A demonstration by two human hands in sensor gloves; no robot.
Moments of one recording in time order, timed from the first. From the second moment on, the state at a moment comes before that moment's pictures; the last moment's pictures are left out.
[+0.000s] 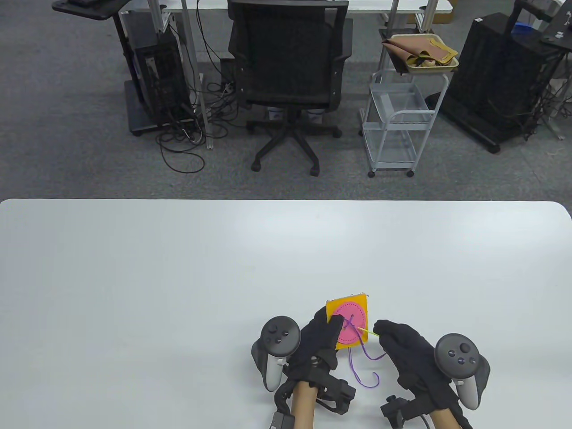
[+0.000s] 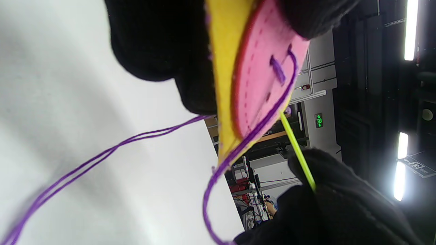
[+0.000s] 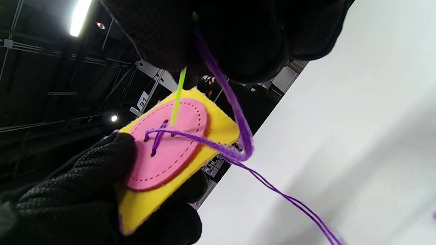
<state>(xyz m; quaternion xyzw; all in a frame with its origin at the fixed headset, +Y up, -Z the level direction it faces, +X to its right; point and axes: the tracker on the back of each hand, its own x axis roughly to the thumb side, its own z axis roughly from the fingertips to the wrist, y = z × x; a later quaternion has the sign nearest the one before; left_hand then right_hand) -0.011 -0.743 -0.314 -0.04 -0.04 0.59 0.81 0.238 -0.707 -0.282 0.04 -0.03 0.88 0.48</state>
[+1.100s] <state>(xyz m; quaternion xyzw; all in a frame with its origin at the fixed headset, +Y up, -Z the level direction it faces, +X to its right) 0.015 -0.740 -0.314 -0.09 -0.10 0.53 0.84 0.221 -0.713 -0.280 0.04 -0.03 0.93 0.35</state>
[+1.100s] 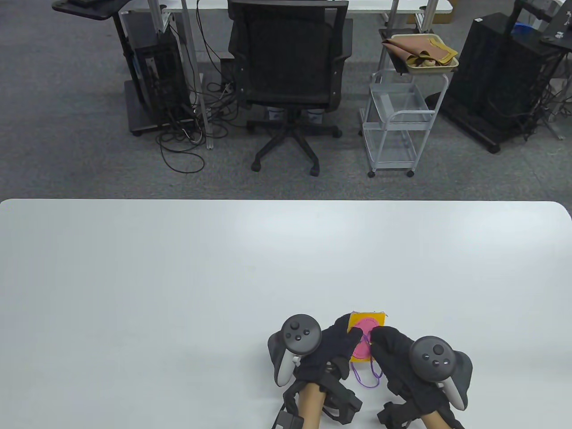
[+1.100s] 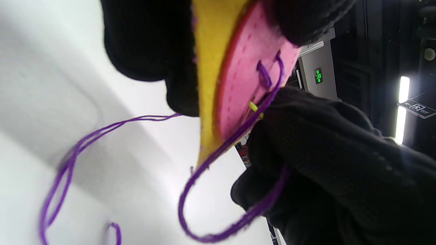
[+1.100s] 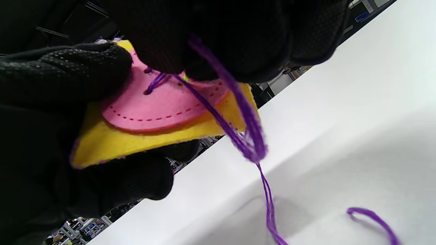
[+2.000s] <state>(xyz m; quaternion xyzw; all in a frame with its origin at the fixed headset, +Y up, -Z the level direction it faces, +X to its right) 0.002 -0.748 -0.317 -0.14 -0.09 0.67 0.72 0.266 -0.727 -0.295 -0.01 0.08 0.80 0.59</state>
